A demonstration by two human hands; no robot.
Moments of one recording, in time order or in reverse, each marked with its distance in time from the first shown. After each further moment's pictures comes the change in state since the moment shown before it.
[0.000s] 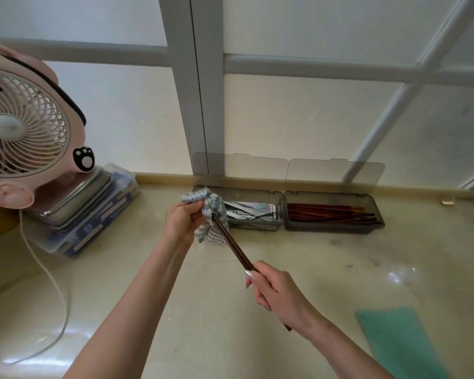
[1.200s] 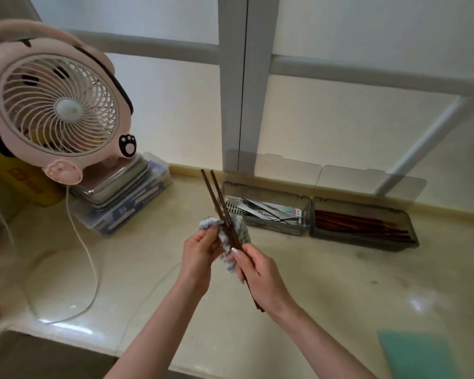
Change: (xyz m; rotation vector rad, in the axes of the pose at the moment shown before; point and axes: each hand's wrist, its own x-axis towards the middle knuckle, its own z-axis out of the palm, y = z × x) left_hand -0.087 -0.026 -0.026 0.081 0.027 0.119; right_hand 0.048 -0.021 0.058 0.104 0.090 -0.164
